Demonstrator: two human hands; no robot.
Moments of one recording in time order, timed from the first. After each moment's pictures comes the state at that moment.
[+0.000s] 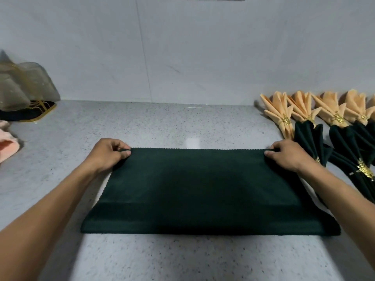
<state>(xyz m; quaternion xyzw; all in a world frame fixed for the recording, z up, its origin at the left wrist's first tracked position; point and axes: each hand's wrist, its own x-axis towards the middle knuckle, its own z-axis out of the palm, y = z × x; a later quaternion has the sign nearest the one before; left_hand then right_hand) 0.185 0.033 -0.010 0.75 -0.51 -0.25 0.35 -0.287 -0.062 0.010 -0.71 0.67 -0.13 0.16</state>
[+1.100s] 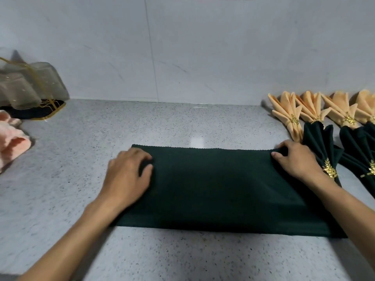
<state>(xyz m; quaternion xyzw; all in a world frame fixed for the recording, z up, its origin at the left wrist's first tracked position) 0.103 0.112 0.010 0.74 -0.63 -0.02 0.23 -0.282 -0.047 0.000 -0.69 0.69 -0.16 0.10</state>
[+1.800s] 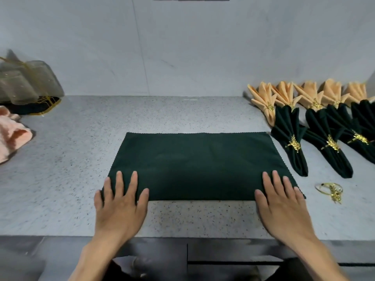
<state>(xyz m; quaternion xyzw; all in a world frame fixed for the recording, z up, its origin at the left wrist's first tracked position) 0.055 0.215 -0.037 0.84 -0.54 -0.06 0.02 -0.280 0.160 -0.040 -0.71 0.71 -0.02 0.05</state>
